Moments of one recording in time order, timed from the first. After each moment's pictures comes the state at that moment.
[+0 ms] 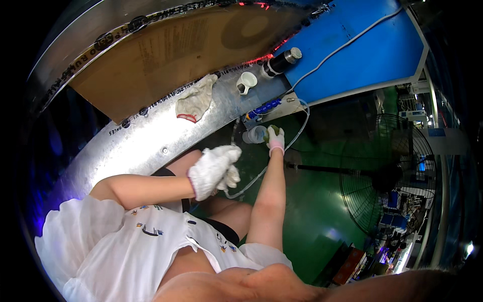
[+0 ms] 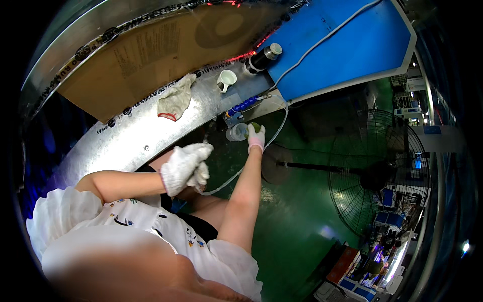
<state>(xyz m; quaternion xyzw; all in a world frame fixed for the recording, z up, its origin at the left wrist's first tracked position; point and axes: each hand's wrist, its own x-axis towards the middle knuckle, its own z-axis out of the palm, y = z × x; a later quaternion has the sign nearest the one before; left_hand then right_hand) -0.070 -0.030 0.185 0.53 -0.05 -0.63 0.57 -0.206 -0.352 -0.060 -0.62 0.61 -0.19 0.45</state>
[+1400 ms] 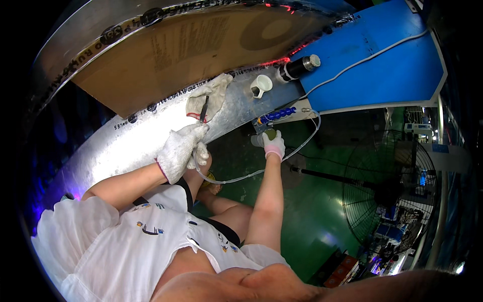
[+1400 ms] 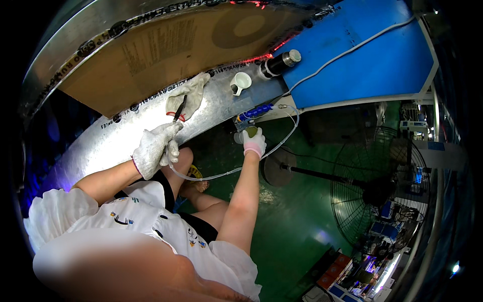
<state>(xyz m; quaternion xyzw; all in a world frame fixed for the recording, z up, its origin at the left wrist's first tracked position) 0.012 0.007 0.152 0.57 0.03 -0.52 0.64 -0.148 -0.287 0.001 -0.78 0.60 0.05 0.17</state>
